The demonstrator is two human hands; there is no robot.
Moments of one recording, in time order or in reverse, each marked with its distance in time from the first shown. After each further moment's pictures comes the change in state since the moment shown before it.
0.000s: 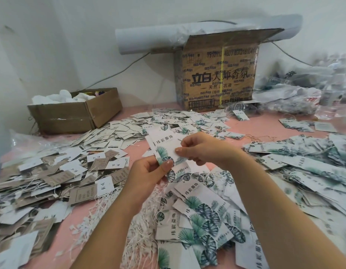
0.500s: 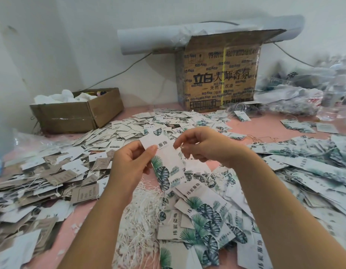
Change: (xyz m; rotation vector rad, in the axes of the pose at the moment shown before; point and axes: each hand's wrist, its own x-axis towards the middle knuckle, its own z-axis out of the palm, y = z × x) left_hand 0.001 0.020 -0.019 -0.039 0.176 0.095; right_hand -0.009 -0.010 -0.006 0.023 0.002 -0.097
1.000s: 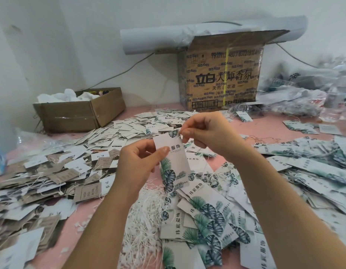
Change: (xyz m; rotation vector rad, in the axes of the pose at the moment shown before) left_hand -0.006 0.016 0.008 0.051 -0.027 0.054; right_hand 0.004 -0.009 0.002 0.083 0.242 -0.290
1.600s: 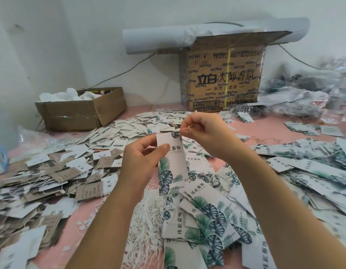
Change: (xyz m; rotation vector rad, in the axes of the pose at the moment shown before) left_hand -0.002 0.007 0.006 -0.091 0.003 -0.034; right_hand 0.000 -0.012 0.011 -0.298 0.057 -0.034
